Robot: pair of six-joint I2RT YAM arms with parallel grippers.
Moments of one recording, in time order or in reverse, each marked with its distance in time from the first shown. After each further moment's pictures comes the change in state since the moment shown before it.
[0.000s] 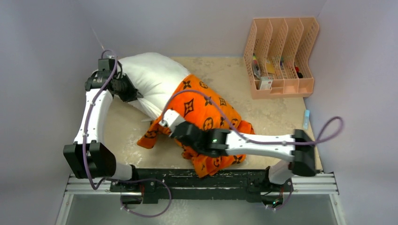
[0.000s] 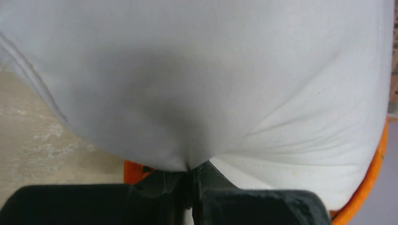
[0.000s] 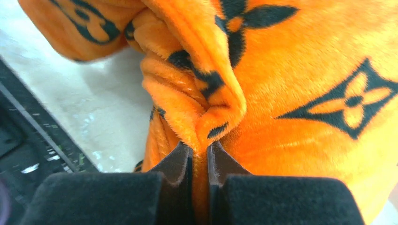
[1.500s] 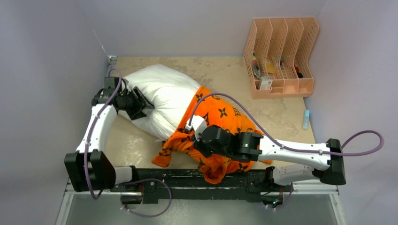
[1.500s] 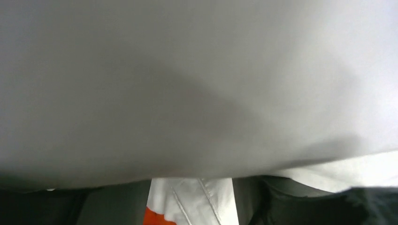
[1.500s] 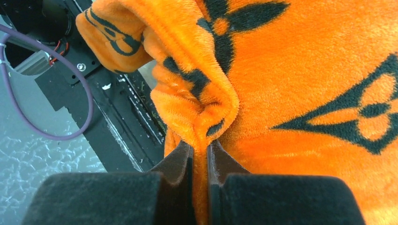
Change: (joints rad) left arm -0.013 -0.068 -0.228 0.062 0.204 -0.058; right arm -0.035 -0.451 -0.254 -0.147 -0.306 0.212
